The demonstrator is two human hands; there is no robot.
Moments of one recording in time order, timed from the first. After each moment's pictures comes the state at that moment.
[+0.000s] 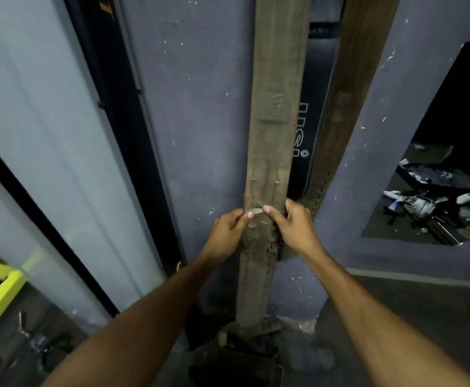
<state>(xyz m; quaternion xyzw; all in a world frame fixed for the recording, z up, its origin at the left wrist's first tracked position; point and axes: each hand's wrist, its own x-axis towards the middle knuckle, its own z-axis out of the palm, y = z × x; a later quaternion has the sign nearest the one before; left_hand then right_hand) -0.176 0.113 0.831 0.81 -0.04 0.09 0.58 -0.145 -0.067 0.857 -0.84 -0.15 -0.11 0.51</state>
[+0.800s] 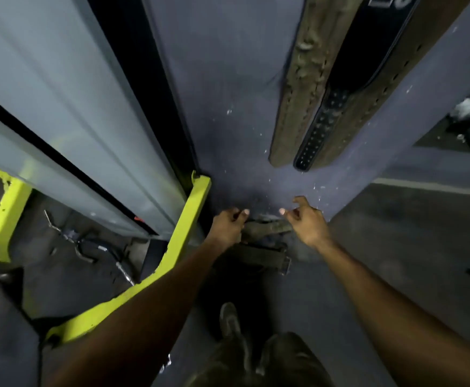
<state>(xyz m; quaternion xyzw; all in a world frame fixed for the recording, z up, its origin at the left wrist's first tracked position) -0.254 0.167 0.633 0.82 0.21 -0.15 0.51 -0.199 -0.054 0.628 -0.93 0.00 0.16 0.34</state>
